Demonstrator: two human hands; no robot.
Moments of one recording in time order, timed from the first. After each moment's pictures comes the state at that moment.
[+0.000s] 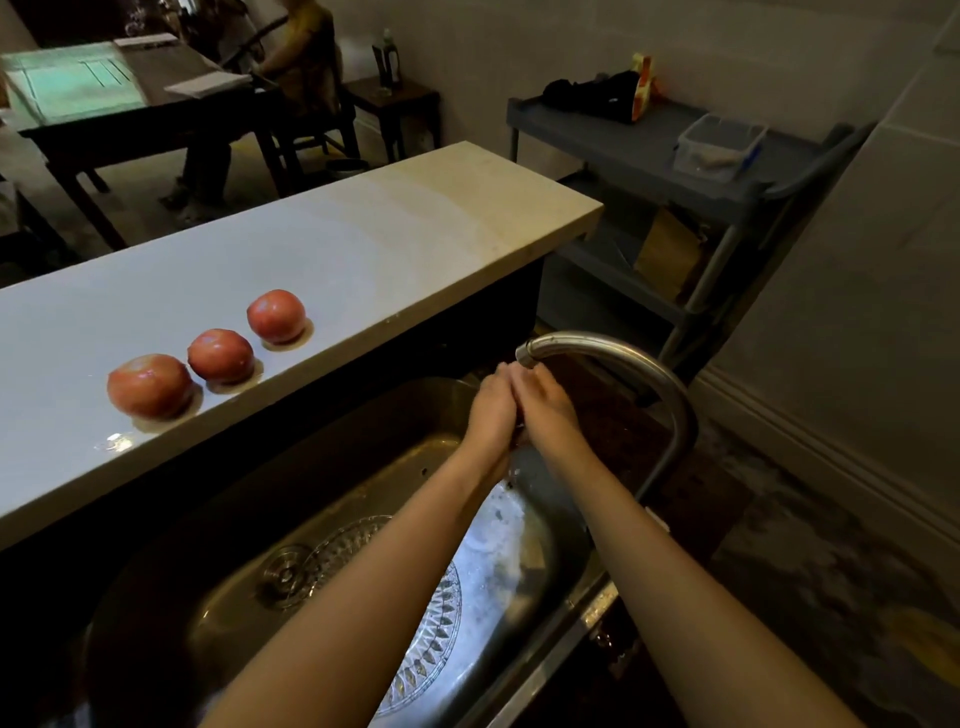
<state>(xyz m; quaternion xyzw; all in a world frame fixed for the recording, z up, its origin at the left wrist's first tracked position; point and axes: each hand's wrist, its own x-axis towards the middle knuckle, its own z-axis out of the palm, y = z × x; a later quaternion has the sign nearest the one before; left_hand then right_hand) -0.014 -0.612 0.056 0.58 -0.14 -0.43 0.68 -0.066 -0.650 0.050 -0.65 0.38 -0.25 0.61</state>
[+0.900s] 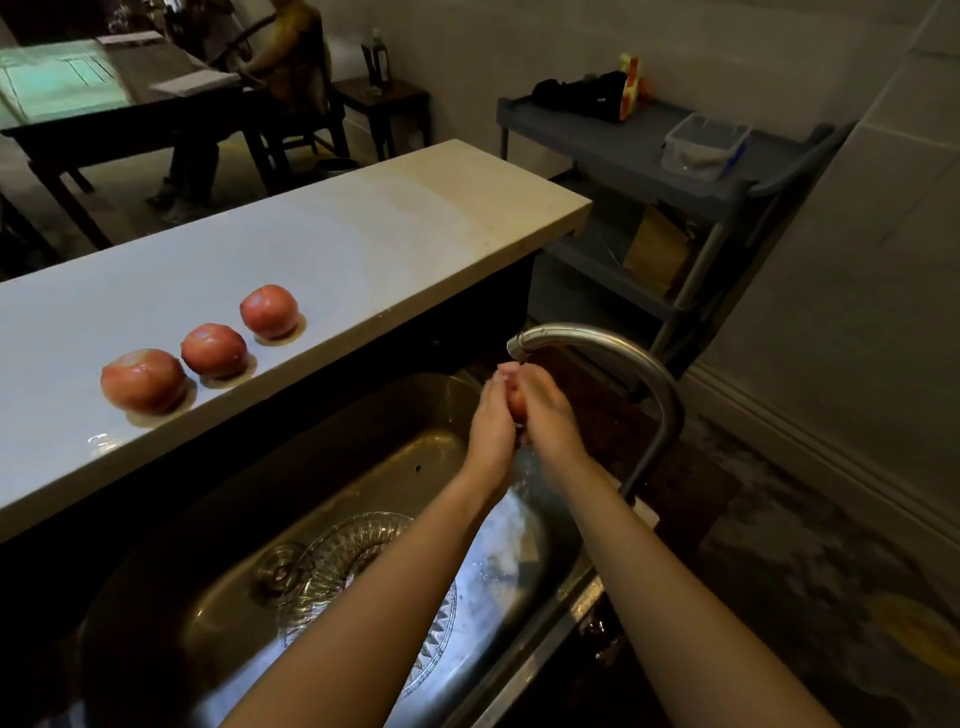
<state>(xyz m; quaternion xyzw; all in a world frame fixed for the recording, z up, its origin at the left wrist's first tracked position) -0.032 -0.596 0.041 0.55 -0.19 -0.42 0.70 -0.084 -0.636 0.052 -0.58 0.37 -0.29 0.67</state>
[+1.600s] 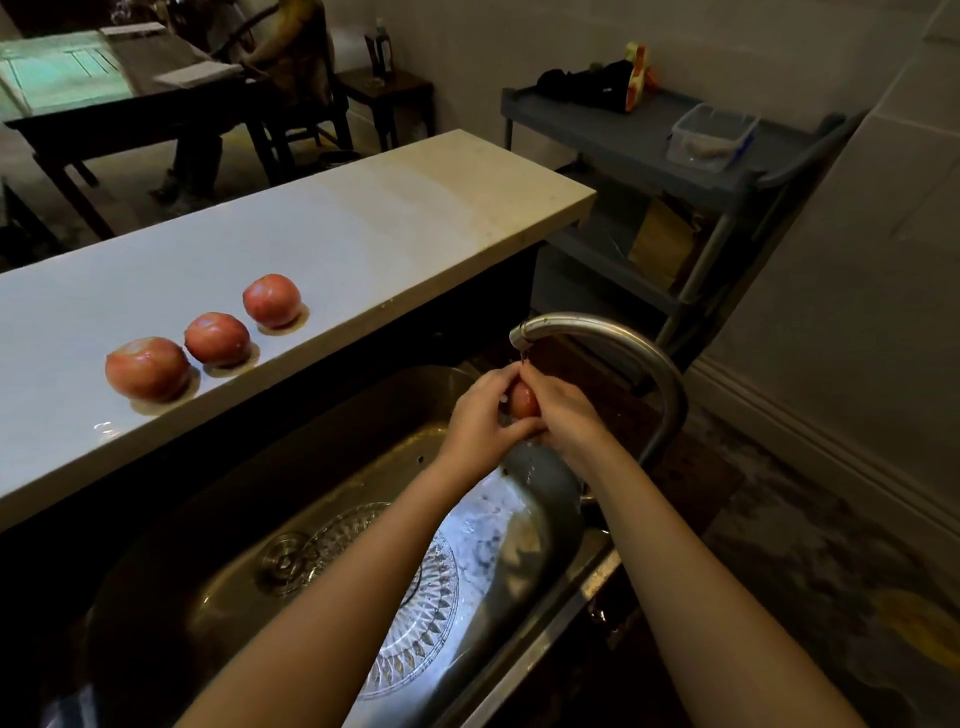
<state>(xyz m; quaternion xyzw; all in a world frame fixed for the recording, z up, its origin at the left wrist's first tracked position) -0.006 -0.575 0.046 0.72 -0.51 -0.14 0.44 -0.095 -0.653 0.065 -0.57 0.47 -0.16 0.66</state>
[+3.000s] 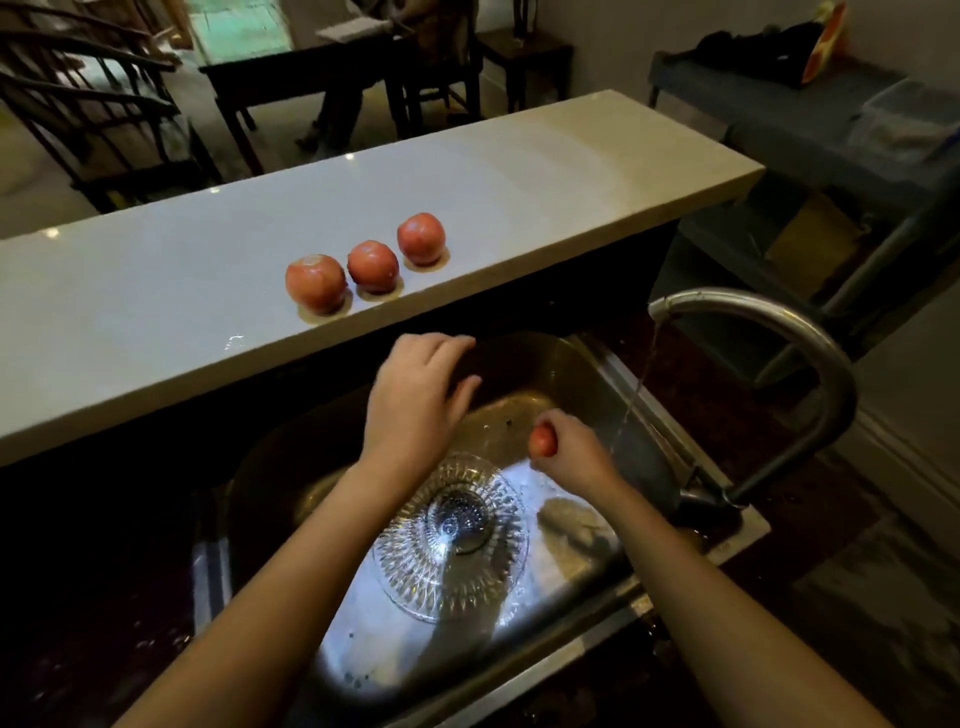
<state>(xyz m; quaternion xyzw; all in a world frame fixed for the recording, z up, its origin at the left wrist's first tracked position) 0.042 -0.430 0.094 0.85 -0.44 0.14 0.27 -0.061 -0.588 -0.011 -0.88 0.31 0.00 0.37</state>
